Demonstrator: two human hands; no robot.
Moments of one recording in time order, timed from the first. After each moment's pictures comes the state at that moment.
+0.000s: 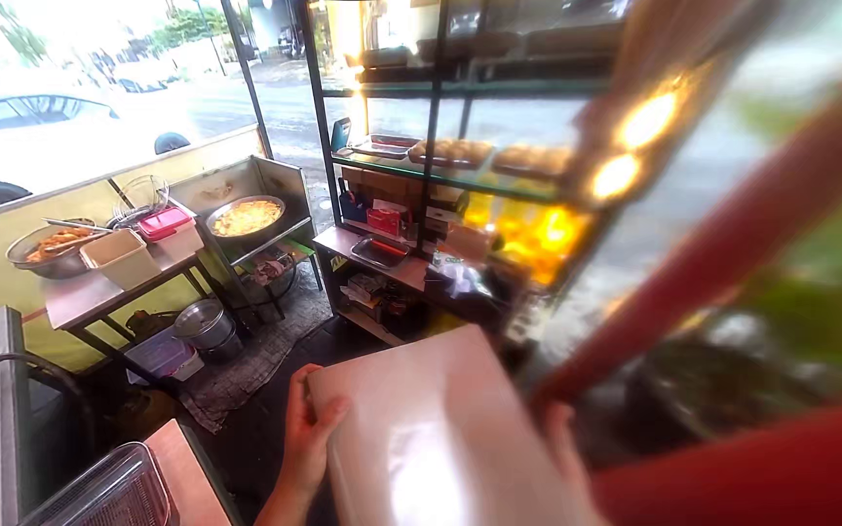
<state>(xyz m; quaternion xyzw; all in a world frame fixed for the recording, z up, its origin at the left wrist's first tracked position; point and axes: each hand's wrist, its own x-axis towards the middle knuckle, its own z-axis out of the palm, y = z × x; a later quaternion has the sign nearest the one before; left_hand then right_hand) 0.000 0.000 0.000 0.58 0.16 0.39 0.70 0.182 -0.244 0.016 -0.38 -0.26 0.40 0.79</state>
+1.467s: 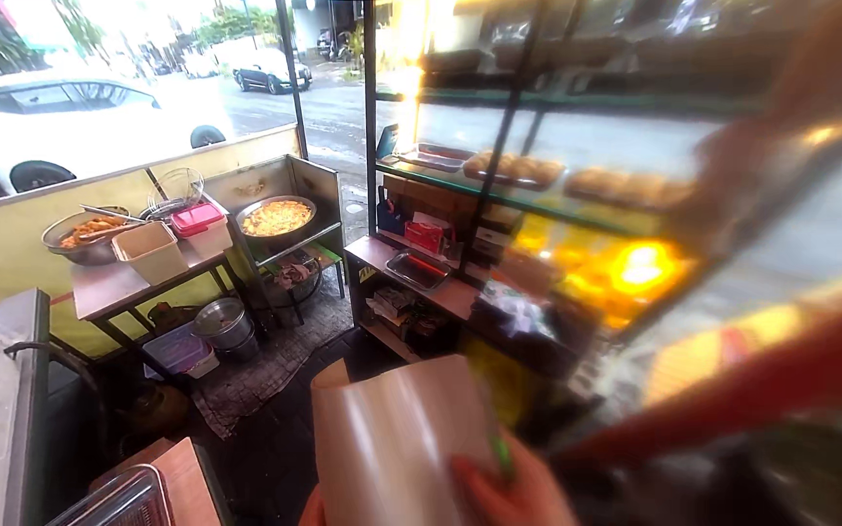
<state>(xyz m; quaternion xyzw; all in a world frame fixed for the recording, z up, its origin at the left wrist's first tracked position) -0.066 0.052 -0.048 0.53 0.04 0.32 0.78 0.183 -0.106 0.000 -0.72 -0.43 0.16 0.52</state>
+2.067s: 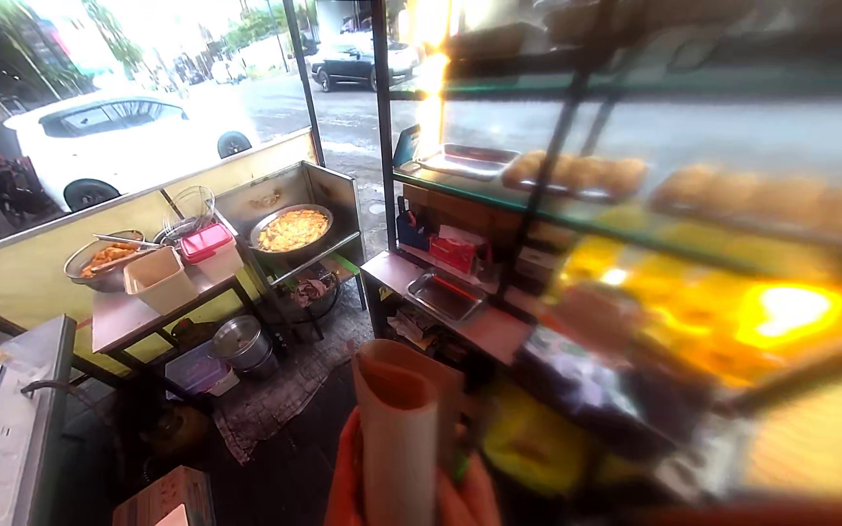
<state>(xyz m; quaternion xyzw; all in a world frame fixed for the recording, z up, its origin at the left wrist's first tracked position) 0.114 0.170 -0.031 0.68 0.09 0.40 0.61 0.249 0.076 -0.019 -0.45 -0.42 0.20 0.76</state>
